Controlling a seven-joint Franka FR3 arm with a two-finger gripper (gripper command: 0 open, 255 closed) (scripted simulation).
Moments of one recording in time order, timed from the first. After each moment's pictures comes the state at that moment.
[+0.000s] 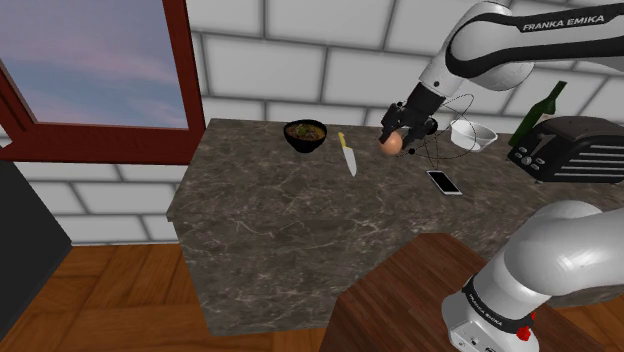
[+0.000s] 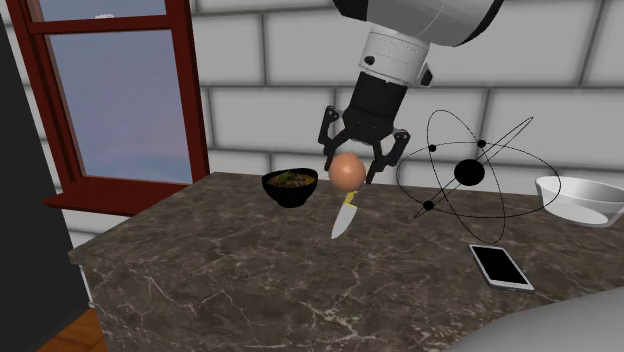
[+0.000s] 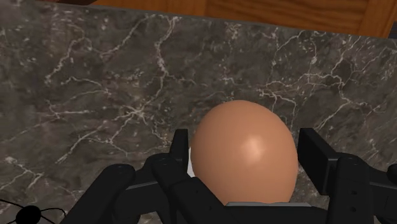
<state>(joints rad) -0.06 -0.68 -0.08 -2.59 0.24 2.07 0.18</state>
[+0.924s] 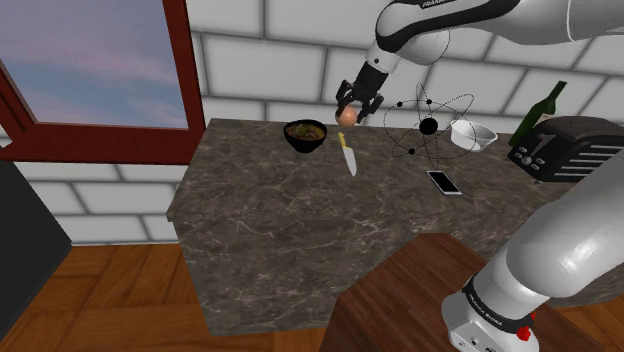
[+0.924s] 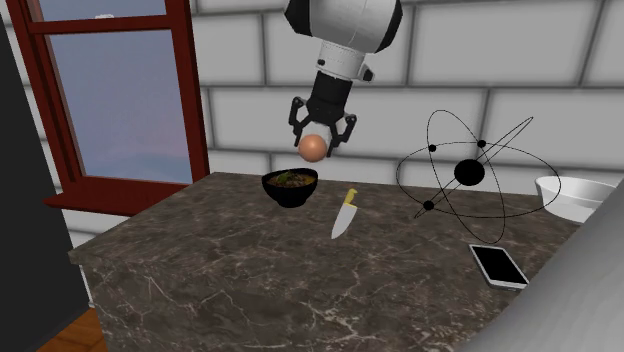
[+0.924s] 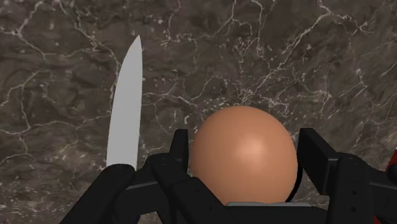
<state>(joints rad) -0.01 -0.14 -0.07 -2.10 0.29 2.13 0.19</state>
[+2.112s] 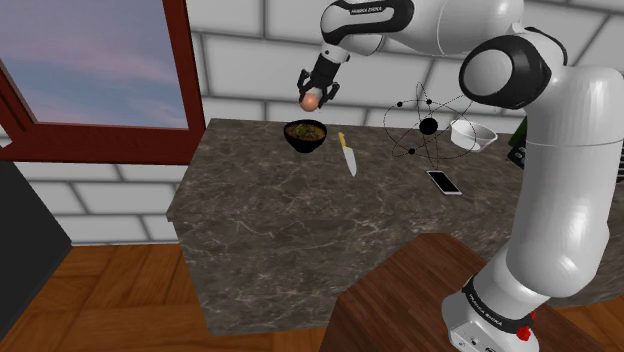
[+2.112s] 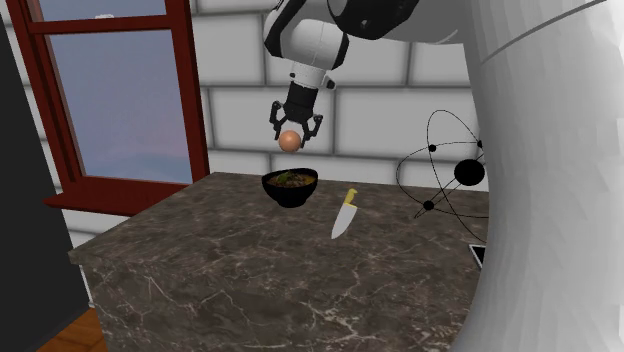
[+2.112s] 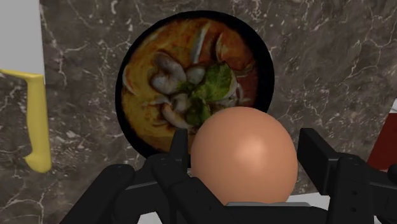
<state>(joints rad) -0.01 0.46 -0.06 -1.35 0.30 1.99 0.25</state>
